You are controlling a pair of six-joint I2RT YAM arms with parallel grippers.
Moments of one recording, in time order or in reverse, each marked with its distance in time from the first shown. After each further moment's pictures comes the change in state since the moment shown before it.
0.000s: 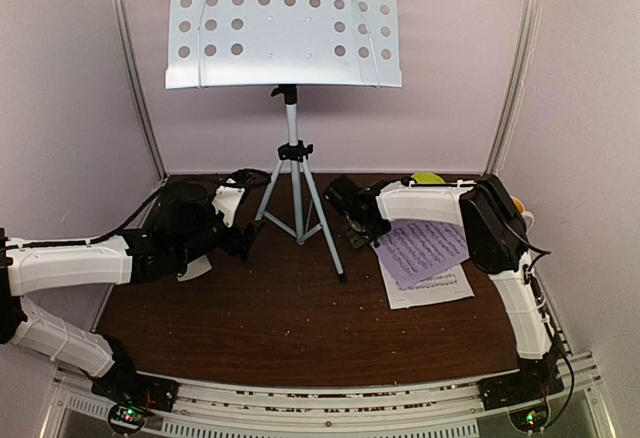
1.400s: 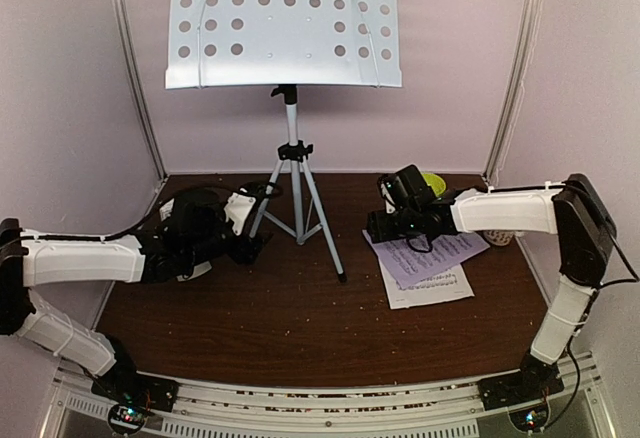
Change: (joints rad) left arm 0.008 0.084 0.001 0.013 0.077 0.018; right arm -0.074 -0.568 -0.681 0.506 -0.364 0.153
